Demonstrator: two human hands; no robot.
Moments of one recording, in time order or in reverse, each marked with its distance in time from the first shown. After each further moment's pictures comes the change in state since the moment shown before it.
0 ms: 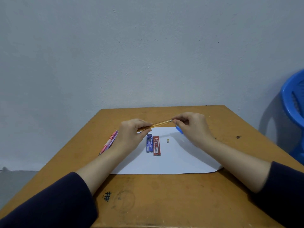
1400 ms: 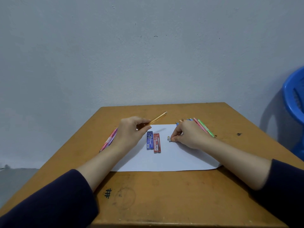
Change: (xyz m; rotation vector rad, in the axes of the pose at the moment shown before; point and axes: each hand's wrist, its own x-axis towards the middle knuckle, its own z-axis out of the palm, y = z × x) left_hand -0.001 0.006 -0.001 -0.038 -0.011 -0.147; right_hand -0.004 0.003 0.007 -0.317 -0.495 0.166
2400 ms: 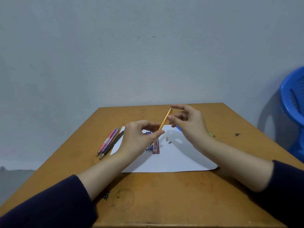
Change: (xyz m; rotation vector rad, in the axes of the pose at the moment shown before) left_hand -0.017 0.043 0.002 -0.284 -0.052 -0.191; right_hand -0.006 -0.015 -0.003 0.891 0.432 -0.085
